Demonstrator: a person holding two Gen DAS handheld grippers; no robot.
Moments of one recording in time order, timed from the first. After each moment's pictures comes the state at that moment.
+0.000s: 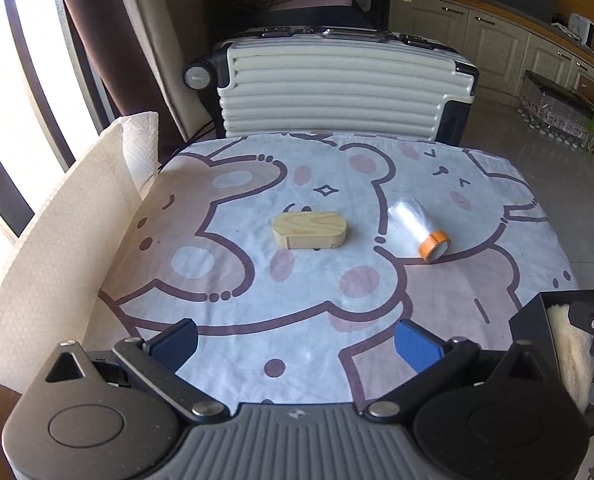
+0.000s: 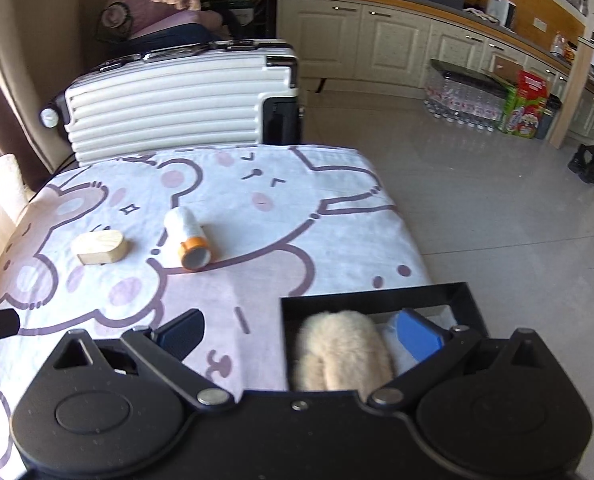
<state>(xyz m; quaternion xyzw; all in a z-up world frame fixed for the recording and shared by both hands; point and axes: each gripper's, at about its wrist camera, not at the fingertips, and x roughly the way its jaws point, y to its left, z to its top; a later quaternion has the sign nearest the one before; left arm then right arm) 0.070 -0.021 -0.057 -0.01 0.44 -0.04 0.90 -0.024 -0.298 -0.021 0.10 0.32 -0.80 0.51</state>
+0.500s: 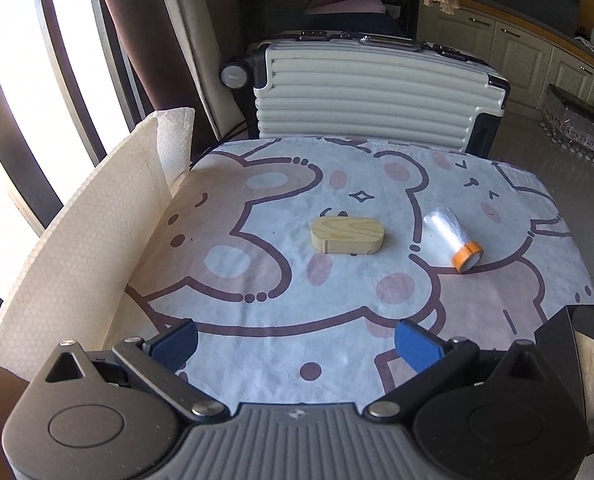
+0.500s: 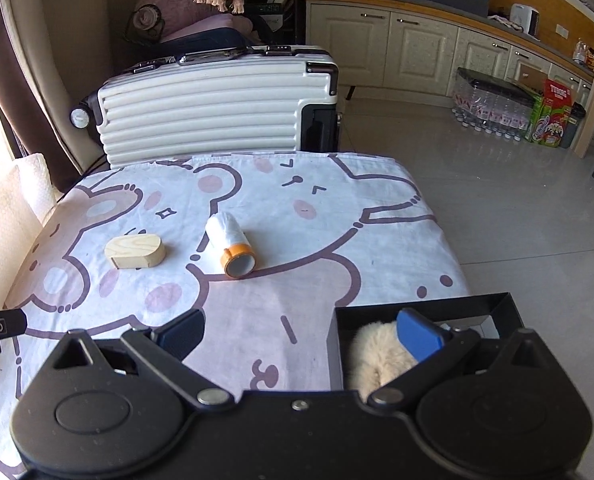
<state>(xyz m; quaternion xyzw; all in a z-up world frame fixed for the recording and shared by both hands) 0.071 0.005 -0.058 -0.02 0.43 -0.01 0.90 -0.007 -0.307 -0.030 0.10 0.31 -0.79 0.53</state>
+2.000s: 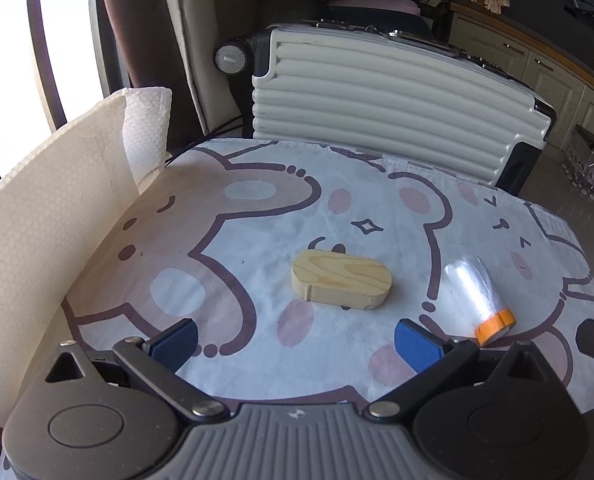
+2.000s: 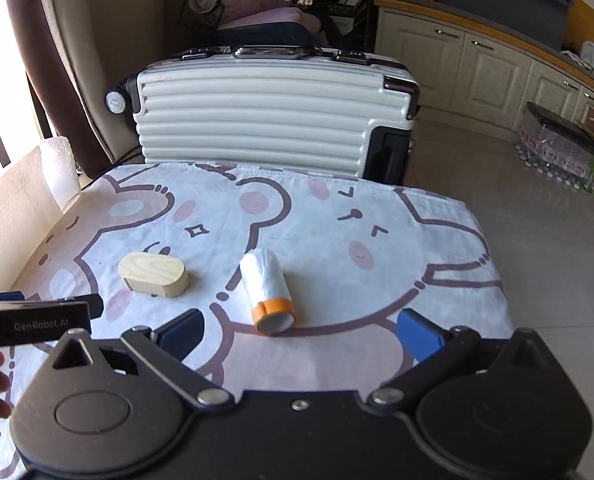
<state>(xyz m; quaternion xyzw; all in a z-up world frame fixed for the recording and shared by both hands) 0.161 -0.021 -0.120 -0.07 0.41 0.01 0.91 -0.009 -0.408 -0.029 0.07 0.35 -0.74 0.56</state>
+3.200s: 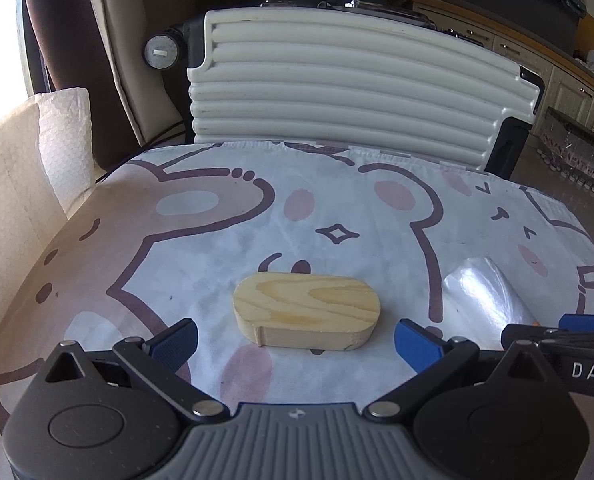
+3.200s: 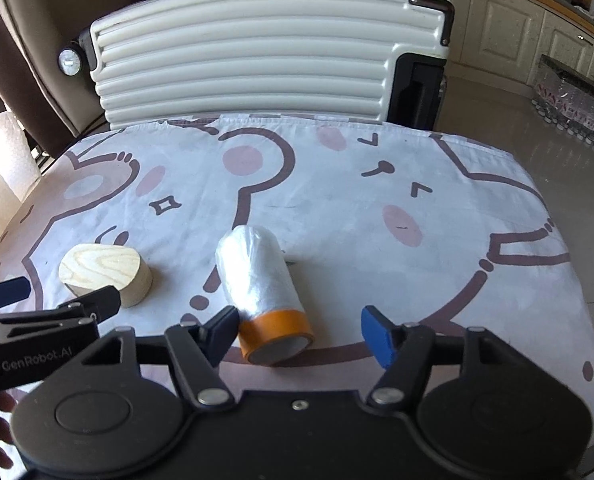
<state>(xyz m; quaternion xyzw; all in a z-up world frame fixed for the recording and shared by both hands) 0.216 -0.045 -0.175 -0.05 0.38 -0.05 0.92 -0.042 -0.493 -0.096 0.14 0.34 -0.75 0.54</state>
